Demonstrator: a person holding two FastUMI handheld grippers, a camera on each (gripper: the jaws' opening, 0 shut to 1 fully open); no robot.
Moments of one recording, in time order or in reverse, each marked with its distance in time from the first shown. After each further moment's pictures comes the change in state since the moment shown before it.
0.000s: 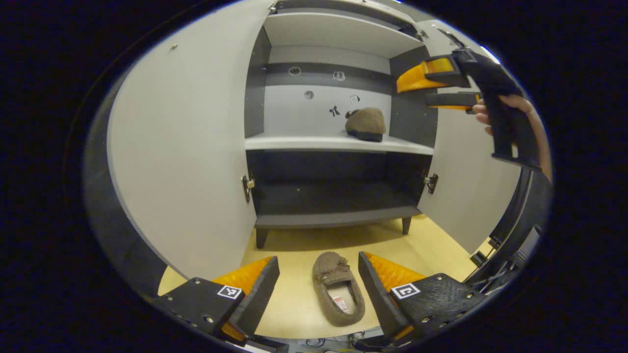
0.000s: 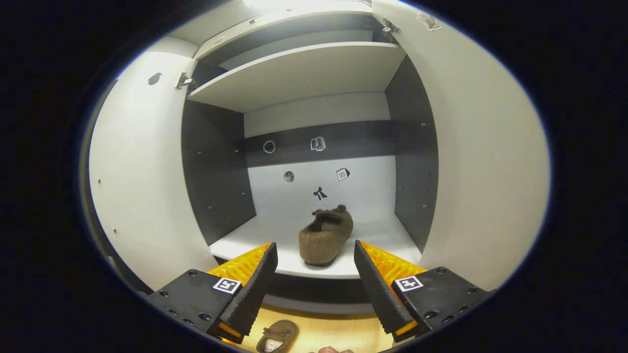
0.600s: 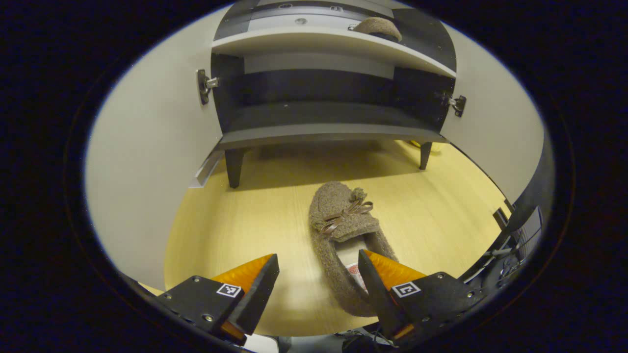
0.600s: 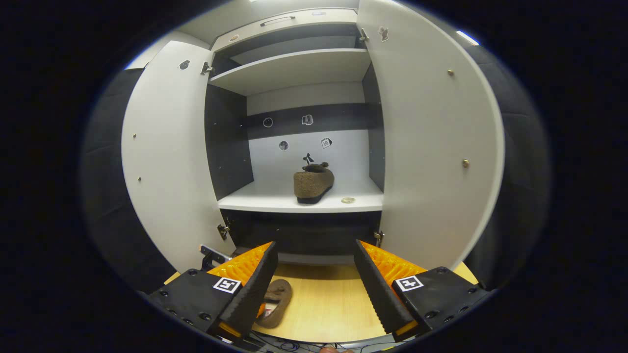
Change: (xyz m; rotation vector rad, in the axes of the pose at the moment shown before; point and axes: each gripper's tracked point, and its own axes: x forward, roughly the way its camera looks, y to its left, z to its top) left arm 0.093 0.007 -0.126 0.010 0.342 -0.061; right arm -0.136 -0.015 -0.085 -0.007 0.090 -0.128
